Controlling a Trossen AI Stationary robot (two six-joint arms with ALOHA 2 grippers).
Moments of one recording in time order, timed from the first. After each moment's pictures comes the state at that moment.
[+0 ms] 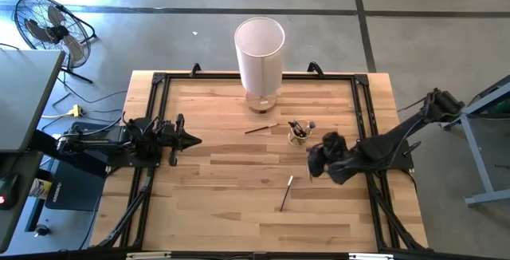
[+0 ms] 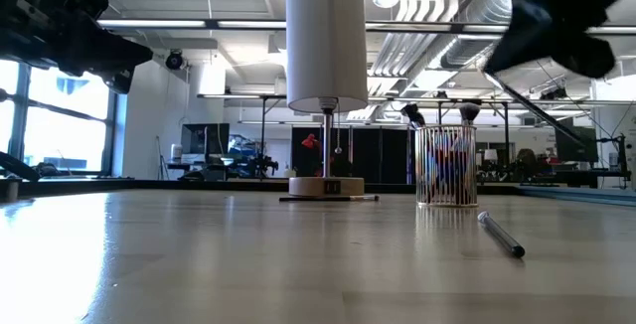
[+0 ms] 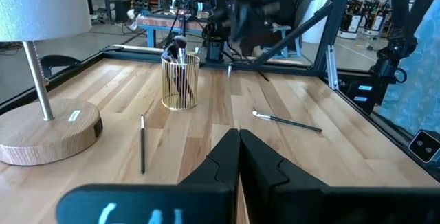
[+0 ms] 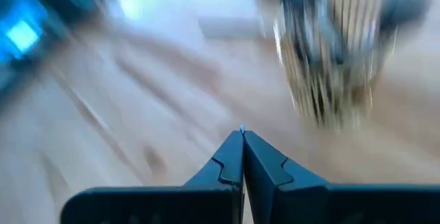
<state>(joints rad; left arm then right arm) 0.01 0.01 0.06 -0.11 0.04 -0.08 0.53 1.15 0.72 -0.57 0.73 1.38</state>
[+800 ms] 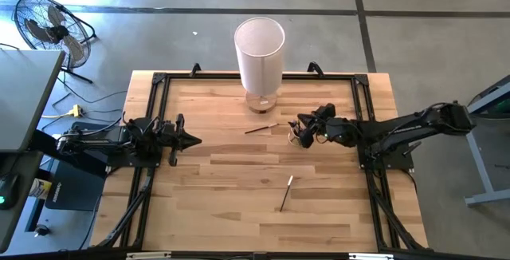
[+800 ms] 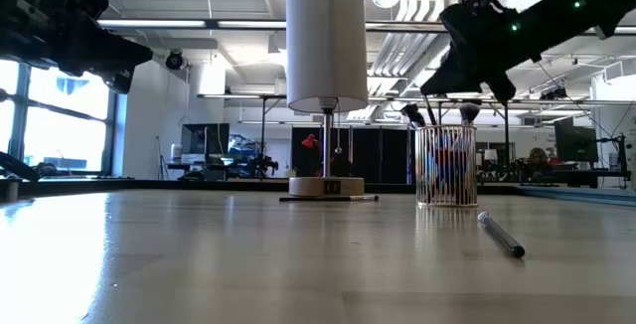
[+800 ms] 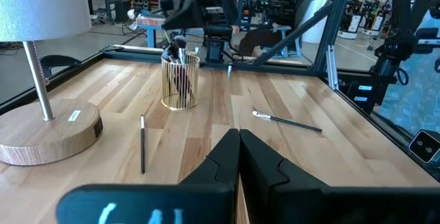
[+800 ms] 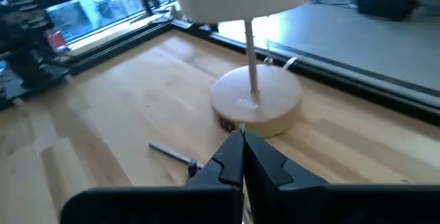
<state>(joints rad) 0.01 0.01 0.06 -0.11 0.04 -0.08 0.01 1.06 0.42 0.25 0.63 0.46</state>
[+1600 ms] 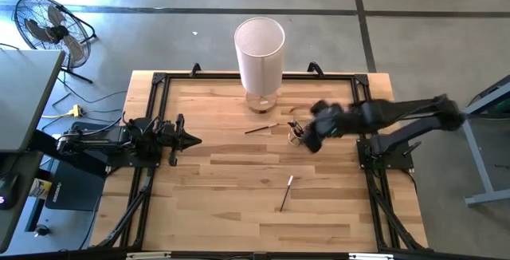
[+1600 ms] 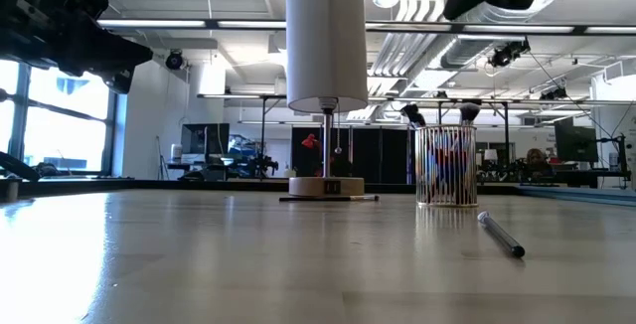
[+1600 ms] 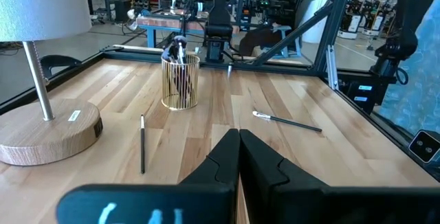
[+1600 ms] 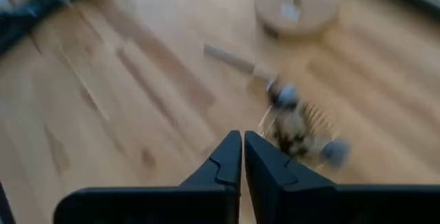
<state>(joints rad) 0.01 0.01 0.06 -0.11 0.04 -0.08 0.11 1.18 1.22 -0.95 0.33 0.81</state>
